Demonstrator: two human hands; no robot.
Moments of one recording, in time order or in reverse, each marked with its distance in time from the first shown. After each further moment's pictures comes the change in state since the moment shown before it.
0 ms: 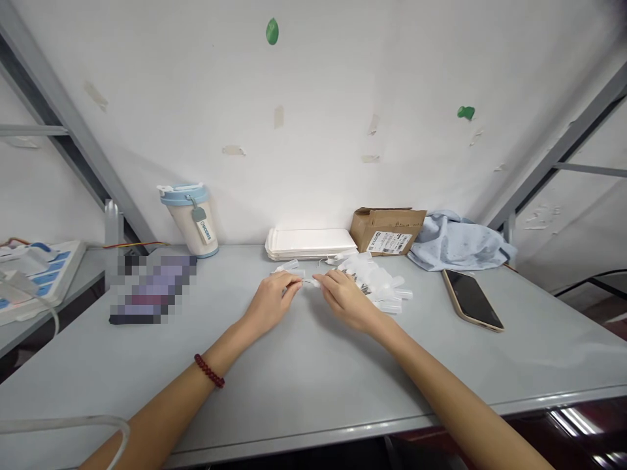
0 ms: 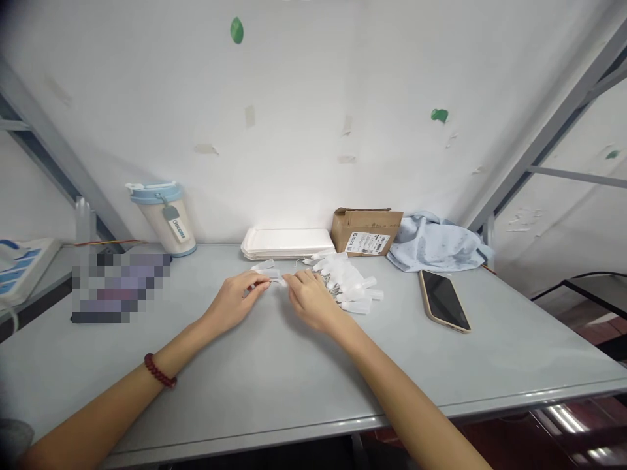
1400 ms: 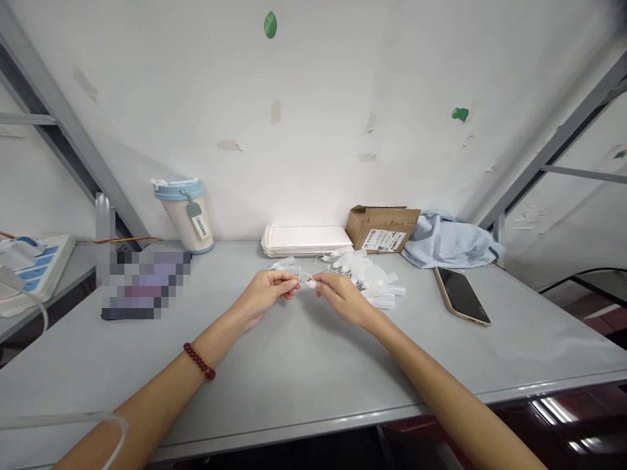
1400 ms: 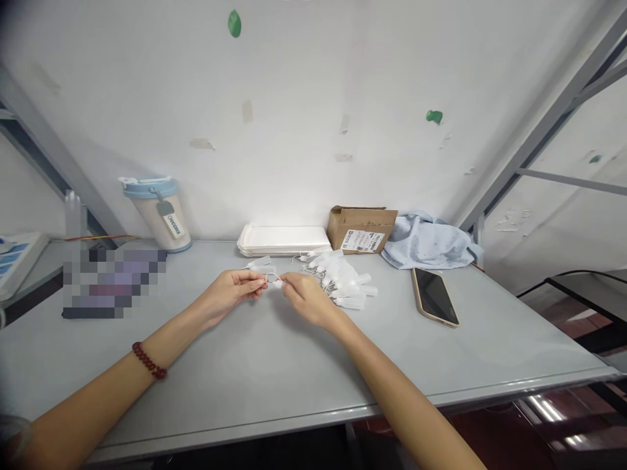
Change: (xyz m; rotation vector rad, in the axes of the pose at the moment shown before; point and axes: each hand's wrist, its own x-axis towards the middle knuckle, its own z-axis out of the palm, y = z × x) left_hand 0.002 0.001 -0.006 -0.801 -0.153 -0.502; right_hand 0.000 -0.006 -0.010 0.448 -0.020 0.068
